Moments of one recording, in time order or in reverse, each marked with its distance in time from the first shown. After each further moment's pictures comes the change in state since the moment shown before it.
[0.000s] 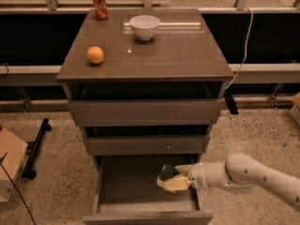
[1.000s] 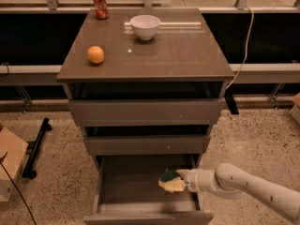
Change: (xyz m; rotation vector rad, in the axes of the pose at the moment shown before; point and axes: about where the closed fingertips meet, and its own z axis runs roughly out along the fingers) arm 0.061 -0.099 0.060 0.129 -0.011 0.032
